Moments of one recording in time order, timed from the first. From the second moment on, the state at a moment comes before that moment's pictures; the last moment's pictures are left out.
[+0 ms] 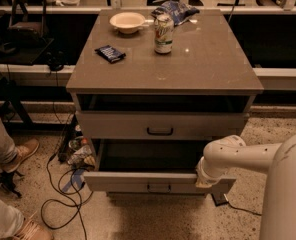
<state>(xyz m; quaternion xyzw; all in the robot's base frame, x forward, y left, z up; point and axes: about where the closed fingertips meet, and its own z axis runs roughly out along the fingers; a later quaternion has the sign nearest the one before) 0.534 -0.216 0.413 -0.67 0.73 0.00 0.08</state>
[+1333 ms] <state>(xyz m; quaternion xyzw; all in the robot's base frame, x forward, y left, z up) 0.517 -0.227 0.418 -0.66 0.74 0.00 0.08</state>
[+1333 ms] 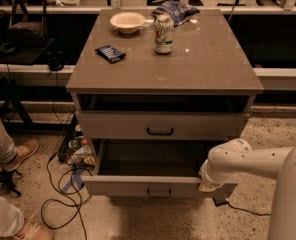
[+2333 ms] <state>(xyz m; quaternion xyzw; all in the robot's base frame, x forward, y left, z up) 0.494 -0.210 0.393 -0.70 0.72 0.00 0.03</state>
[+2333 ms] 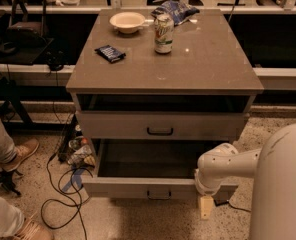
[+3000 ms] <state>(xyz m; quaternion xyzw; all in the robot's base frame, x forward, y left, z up) 0.480 -0.208 0.385 -0.71 0.71 0.01 0.03</state>
